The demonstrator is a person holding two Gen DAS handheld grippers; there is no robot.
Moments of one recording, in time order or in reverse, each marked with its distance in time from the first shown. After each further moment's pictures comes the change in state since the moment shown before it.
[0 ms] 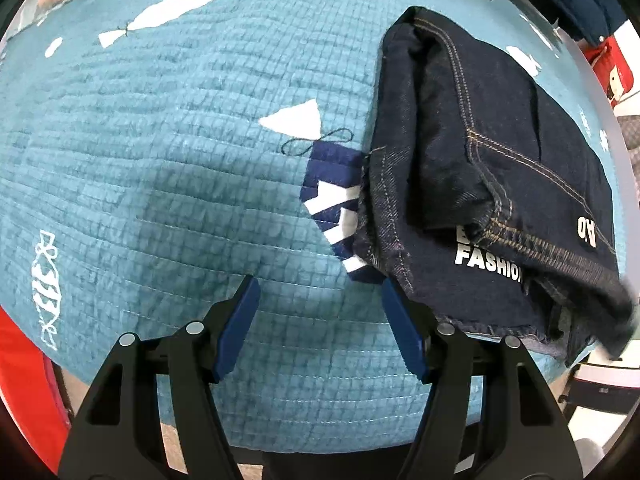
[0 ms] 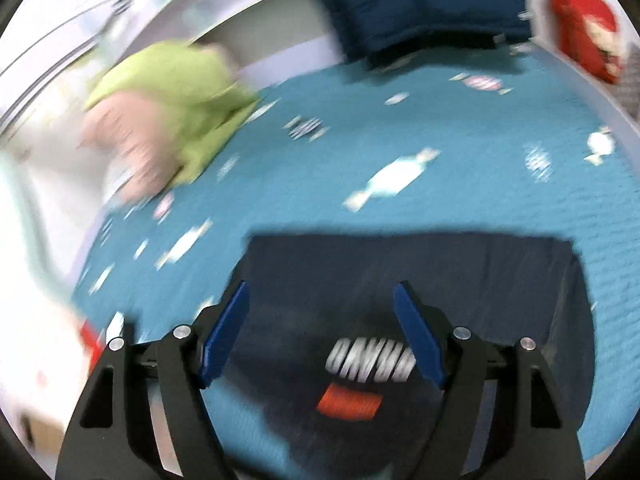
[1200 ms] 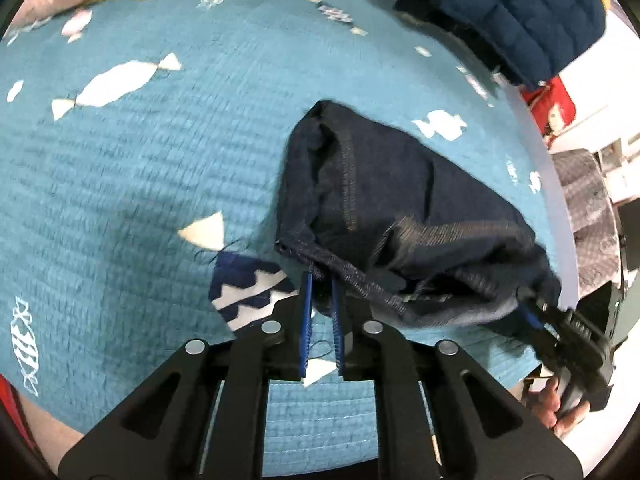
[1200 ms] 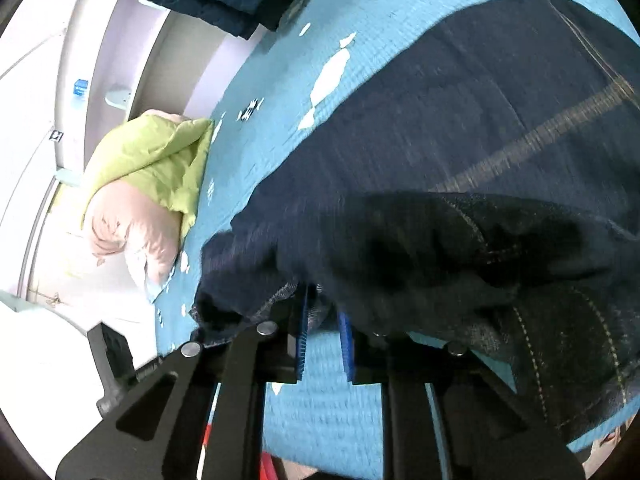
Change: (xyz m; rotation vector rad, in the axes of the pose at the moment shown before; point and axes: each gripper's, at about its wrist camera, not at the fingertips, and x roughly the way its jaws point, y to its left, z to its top) left arm -0.026 -0.039 0.068 0.007 -0.144 -0.226; right arm 0.088 -0.070 -0.045 0.564 -0.122 0.090
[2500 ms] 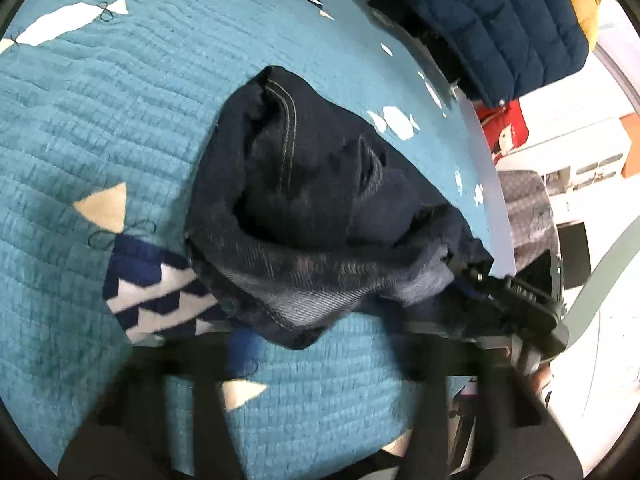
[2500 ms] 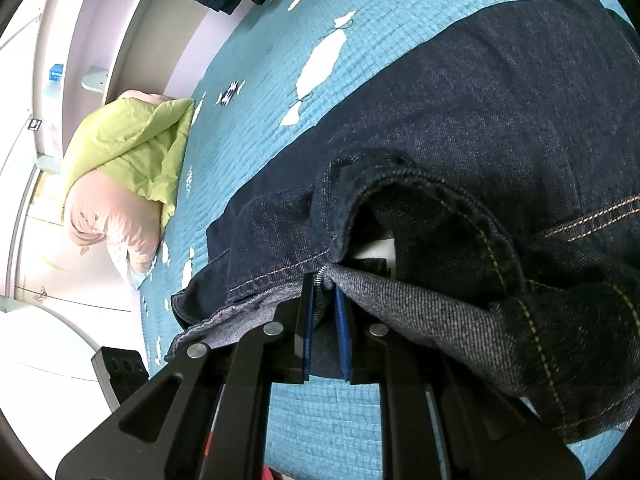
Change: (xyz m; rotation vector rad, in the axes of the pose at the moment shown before) left arm 0.048 0.004 0.002 -0.088 0.000 -0.297; right arm 0.035 -0.006 0.044 0.031 0.099 -0.020
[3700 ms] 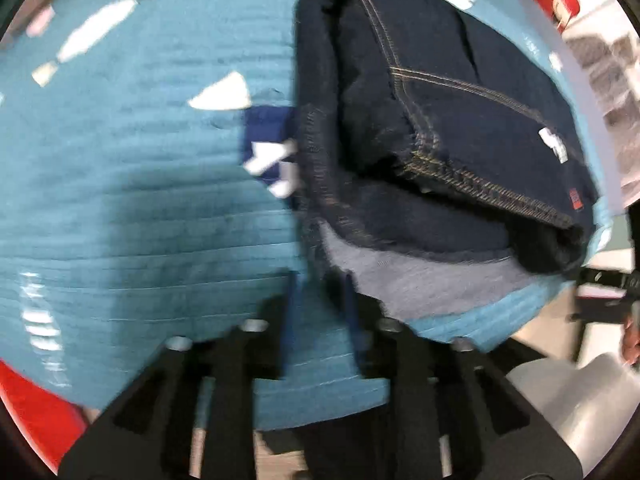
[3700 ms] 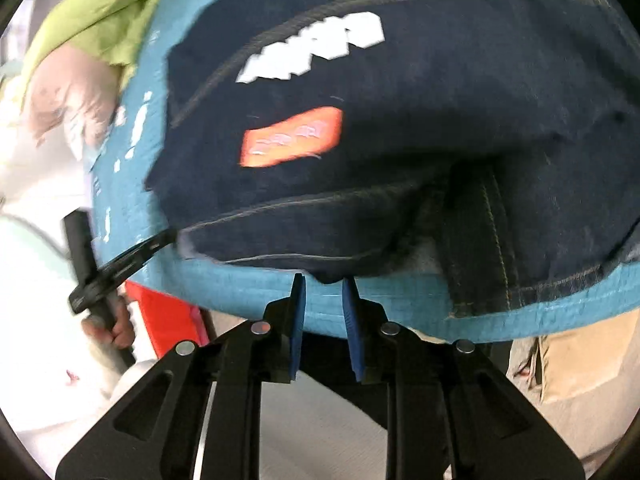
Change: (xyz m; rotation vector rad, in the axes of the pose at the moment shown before) left arm -0.018 0.019 -0.055 0.311 0.285 0.484; right arm -0.023 -0.026 -0.118 -0.057 0.384 -0.192
